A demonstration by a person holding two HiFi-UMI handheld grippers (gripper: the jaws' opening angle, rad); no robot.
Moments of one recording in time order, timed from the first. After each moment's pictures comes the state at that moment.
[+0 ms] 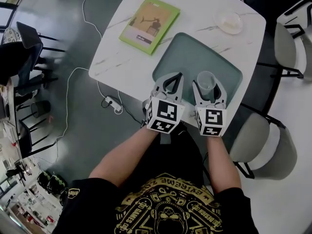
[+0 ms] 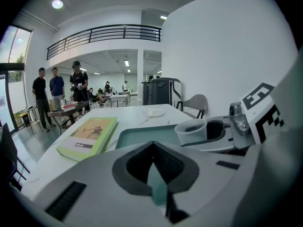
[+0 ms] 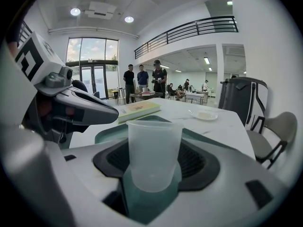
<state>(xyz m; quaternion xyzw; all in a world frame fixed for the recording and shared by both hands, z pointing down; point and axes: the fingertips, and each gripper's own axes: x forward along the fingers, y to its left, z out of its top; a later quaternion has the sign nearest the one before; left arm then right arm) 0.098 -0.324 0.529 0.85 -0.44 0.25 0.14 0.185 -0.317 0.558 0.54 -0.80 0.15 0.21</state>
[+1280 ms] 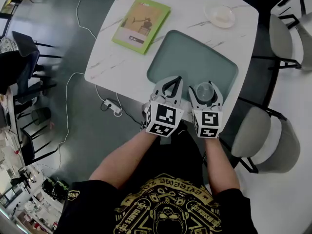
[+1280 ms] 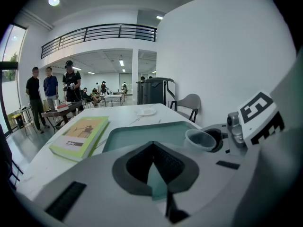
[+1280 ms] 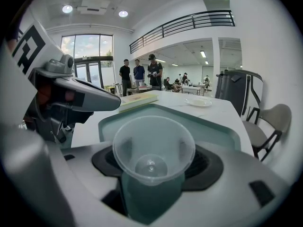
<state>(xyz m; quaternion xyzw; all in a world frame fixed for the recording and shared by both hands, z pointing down) 0.119 -0.303 0.533 0.87 -0.41 0.25 0.14 0.200 -0.281 0.588 0.55 -0.78 0.18 0.23</state>
